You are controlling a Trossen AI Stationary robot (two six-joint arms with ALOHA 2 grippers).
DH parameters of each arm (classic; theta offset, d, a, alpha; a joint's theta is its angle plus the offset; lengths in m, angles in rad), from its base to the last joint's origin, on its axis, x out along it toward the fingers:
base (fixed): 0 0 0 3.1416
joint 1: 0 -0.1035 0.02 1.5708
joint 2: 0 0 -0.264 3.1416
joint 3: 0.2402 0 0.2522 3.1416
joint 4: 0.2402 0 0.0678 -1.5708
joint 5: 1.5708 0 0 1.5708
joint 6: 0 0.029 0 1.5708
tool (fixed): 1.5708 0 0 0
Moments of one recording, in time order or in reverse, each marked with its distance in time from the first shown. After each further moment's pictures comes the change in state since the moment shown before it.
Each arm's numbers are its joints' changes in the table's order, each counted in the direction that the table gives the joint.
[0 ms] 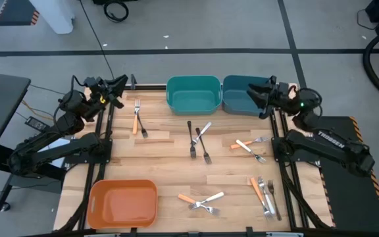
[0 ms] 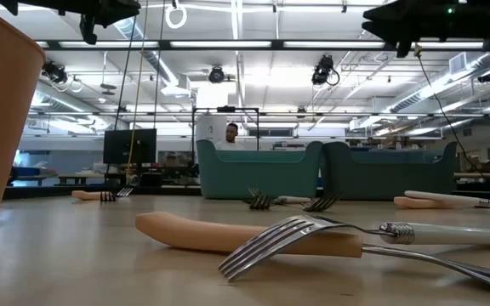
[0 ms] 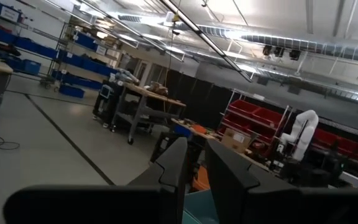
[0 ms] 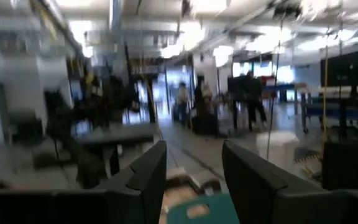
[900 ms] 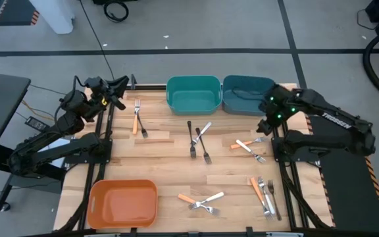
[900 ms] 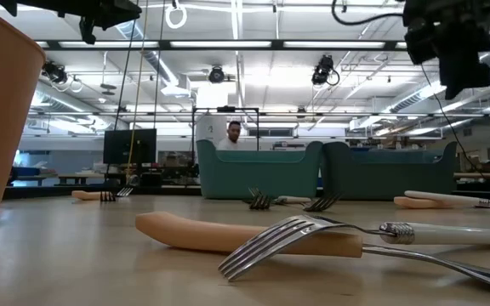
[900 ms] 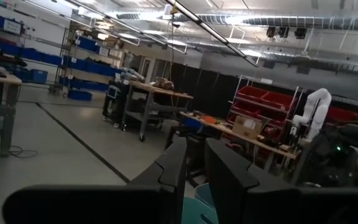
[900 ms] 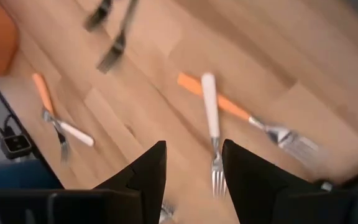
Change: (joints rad) left arm 0.000 0.000 0.000 0.033 0.000 0.112; right arm -0.203 0.317 0.471 1.644 0.047 0.219
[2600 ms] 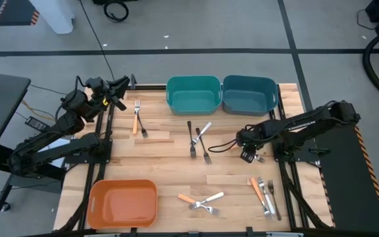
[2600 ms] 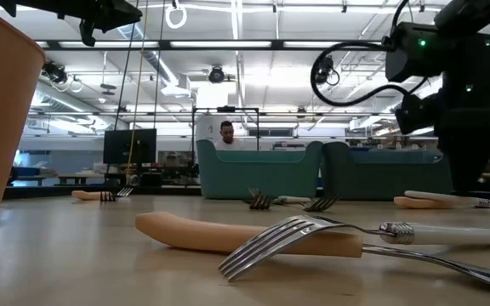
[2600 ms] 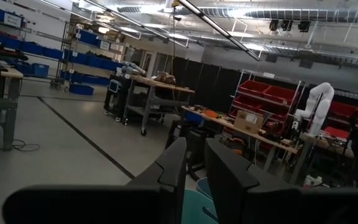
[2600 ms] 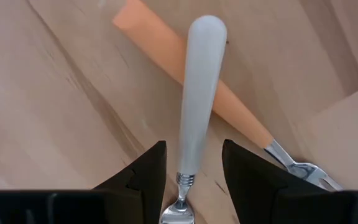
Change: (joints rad) left arm 0.000 0.000 0.000 0.028 0.000 -0.005; right arm -0.603 0.395 -0.346 -0.497 0.443 0.263
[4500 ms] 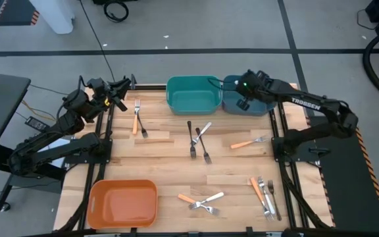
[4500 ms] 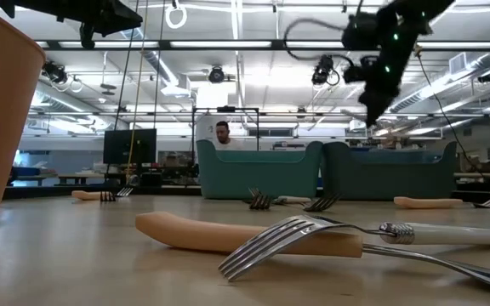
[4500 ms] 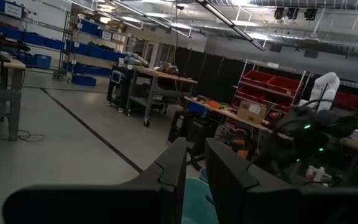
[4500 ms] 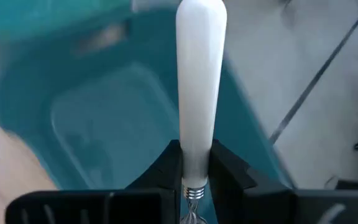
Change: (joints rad) left arm 0.000 0.000 0.000 0.046 0.000 -0.001; right arm 0.672 0.002 0.409 -0.044 0.417 -0.844
